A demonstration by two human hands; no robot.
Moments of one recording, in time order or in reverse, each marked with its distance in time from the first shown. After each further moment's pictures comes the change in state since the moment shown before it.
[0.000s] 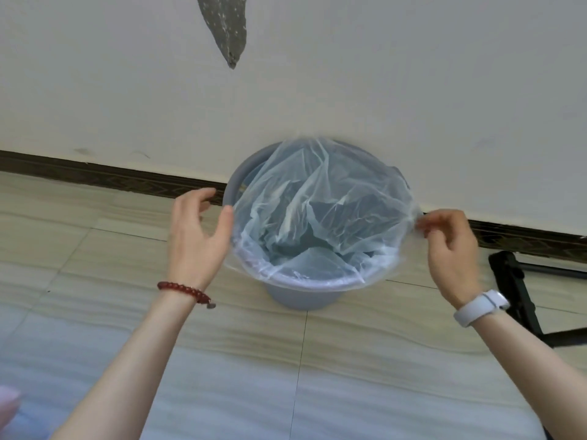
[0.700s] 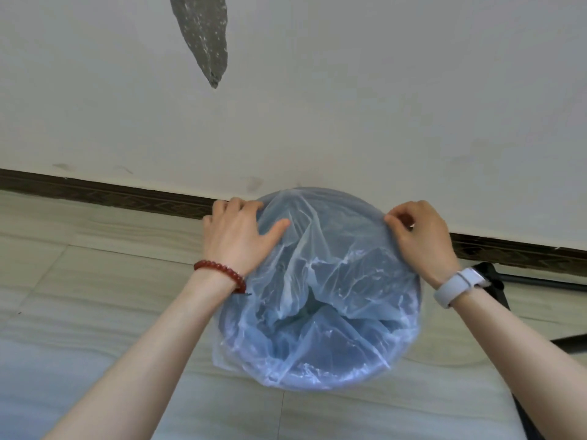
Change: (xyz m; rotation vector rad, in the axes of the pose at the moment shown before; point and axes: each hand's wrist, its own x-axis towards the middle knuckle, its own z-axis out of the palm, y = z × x) left_hand 0.019 0.044 0.053 0.555 -0.314 0.101; right_hand 0.042 -0.019 0.002 -0.472 -0.142 -0.075
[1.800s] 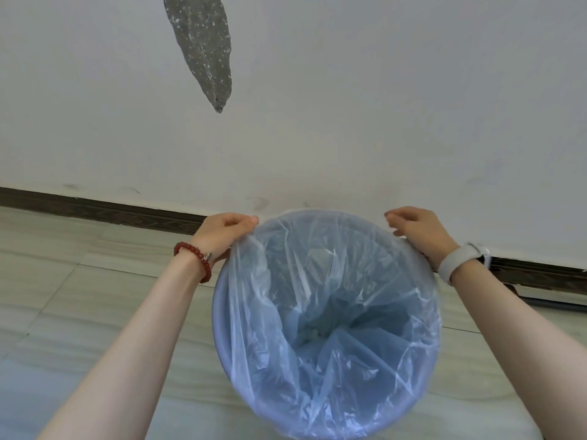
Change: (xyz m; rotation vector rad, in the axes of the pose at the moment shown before) left_hand 0.060 -0.043 0.001 -0.905 -0.296 -0.385; right_hand 0.063 0.005 0.013 0.400 -0.301 0.338
